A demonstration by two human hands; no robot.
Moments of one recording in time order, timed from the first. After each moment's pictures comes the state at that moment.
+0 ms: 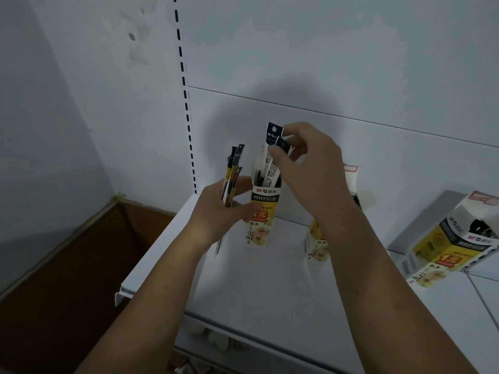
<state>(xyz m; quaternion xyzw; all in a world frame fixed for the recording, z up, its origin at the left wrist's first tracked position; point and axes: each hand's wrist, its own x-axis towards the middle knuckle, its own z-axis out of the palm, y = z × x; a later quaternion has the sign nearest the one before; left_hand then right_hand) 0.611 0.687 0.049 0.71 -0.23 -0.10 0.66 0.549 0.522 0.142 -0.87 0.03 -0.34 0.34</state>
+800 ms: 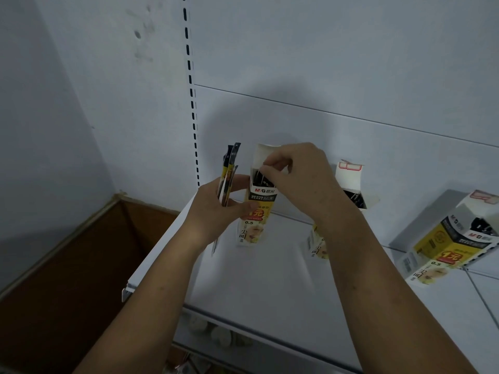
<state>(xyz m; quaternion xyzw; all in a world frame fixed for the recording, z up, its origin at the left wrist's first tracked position) 0.608 0.705 0.053 0.71 -0.25 -0.07 0.66 0.555 0.531 0.136 -0.93 0.03 -0.21 0.30</state>
